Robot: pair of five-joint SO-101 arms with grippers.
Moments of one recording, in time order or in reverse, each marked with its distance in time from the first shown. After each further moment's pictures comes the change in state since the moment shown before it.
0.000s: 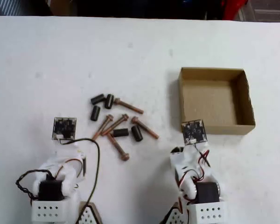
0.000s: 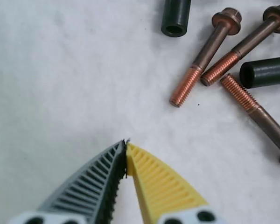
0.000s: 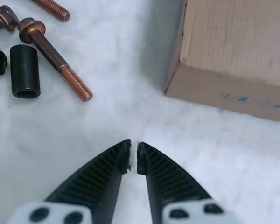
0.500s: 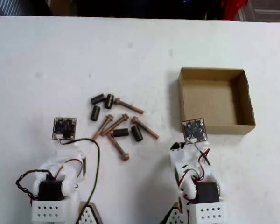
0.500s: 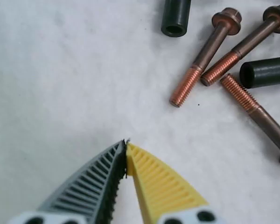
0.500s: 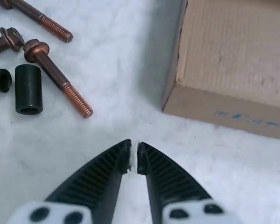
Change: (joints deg) left arm 0.0 0.0 0.0 0.0 0.0; right arm -0.1 0.0 0.0 -4.0 0.0
